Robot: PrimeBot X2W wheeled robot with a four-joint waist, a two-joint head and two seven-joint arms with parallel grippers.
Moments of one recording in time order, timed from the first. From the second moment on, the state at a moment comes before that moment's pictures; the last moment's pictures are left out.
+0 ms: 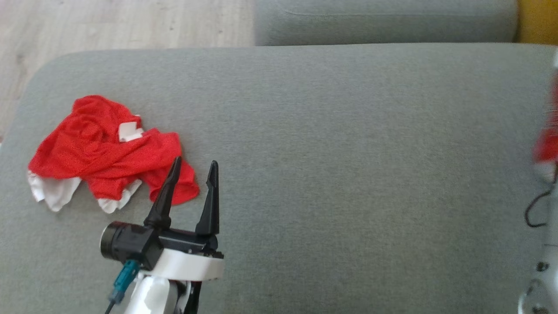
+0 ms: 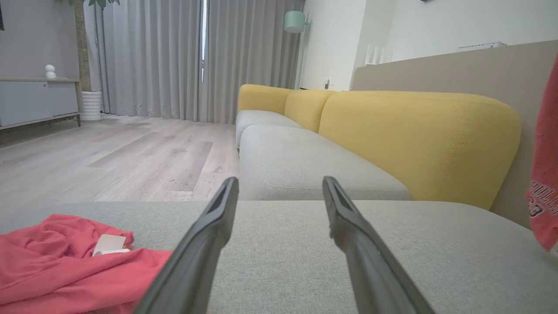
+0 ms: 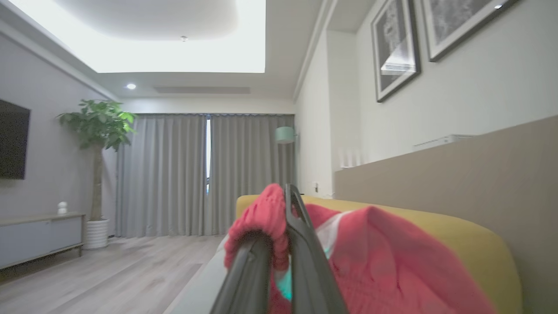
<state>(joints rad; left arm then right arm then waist) -0.11 0.05 -0.26 0.13 -0.21 -0.07 -0.25 -0.74 -0.17 -0.29 0.37 0.05 0.12 -0.23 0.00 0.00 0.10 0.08</state>
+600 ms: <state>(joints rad) -0.10 0.05 -0.34 0.18 -0.26 -0.07 -0.25 -0.66 -0.07 0.38 0.82 0.07 0.12 -0.15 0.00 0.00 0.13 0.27</state>
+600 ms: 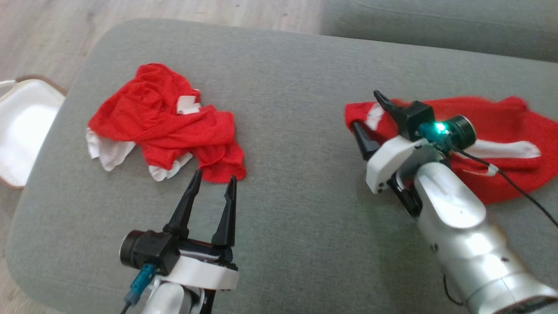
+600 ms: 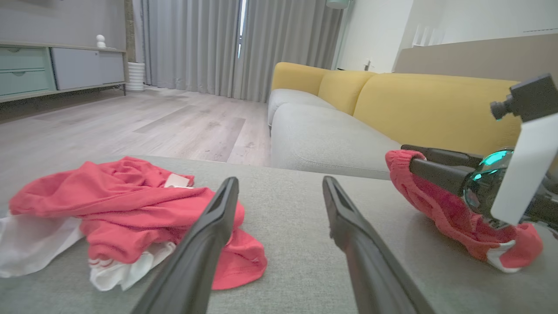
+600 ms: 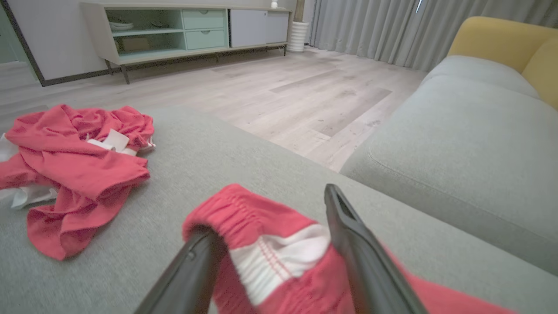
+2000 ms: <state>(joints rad) -0.10 0.05 -0.28 0.06 -0.28 -0.04 -0.26 -0.32 -0.09 0.09 0.33 0.17 0.12 -0.25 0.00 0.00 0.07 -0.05</state>
